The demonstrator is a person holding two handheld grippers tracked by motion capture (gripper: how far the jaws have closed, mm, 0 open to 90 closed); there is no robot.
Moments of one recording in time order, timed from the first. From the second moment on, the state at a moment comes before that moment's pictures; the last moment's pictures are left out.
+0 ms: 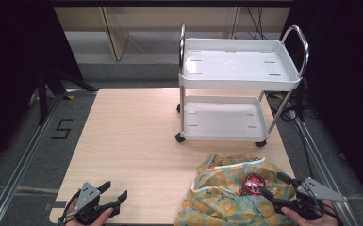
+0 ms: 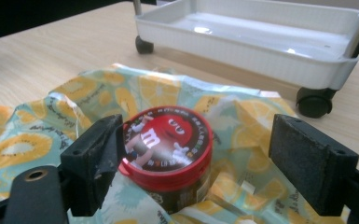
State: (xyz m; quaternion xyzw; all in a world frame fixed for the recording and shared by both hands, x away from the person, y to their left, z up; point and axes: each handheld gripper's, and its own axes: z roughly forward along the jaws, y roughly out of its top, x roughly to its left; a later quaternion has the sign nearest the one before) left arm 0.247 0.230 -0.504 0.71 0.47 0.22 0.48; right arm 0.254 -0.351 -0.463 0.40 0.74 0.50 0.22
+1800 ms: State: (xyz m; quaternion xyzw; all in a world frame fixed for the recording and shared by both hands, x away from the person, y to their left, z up) left arm 0.248 0.226 -0.504 0.72 0.46 0.23 0.47; right arm 0.280 -0.318 -0.482 0.37 0.79 0.44 0.19
